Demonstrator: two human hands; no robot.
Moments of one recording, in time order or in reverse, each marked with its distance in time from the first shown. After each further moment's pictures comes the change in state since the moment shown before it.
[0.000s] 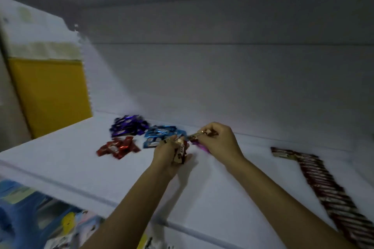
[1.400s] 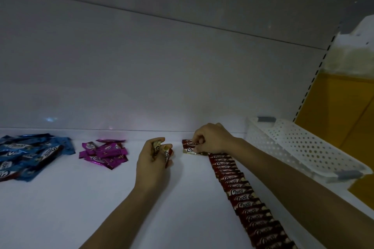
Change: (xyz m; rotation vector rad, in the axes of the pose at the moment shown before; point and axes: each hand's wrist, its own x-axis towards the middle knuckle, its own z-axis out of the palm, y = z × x) left_hand 0.031 -0.133 0.135 0.309 -0.373 0.198; right_hand 0.056 0.116 -0.210 -1.122 -0.276 0.172
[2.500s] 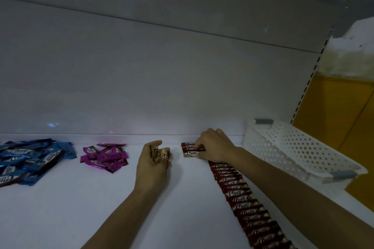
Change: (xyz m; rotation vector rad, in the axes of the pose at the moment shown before) left_hand -0.001 0.000 -0.002 0.077 -0.012 -0.032; right_hand -0.014 0.001 0.011 -0.160 0.064 -0.042
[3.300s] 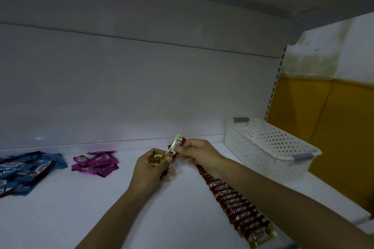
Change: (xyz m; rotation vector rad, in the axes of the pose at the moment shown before) left_hand -0.013 0.009 0.002 0.015 -0.262 0.024; right_hand -0.059 -0.042 -0.012 1.345 0.107 0.338
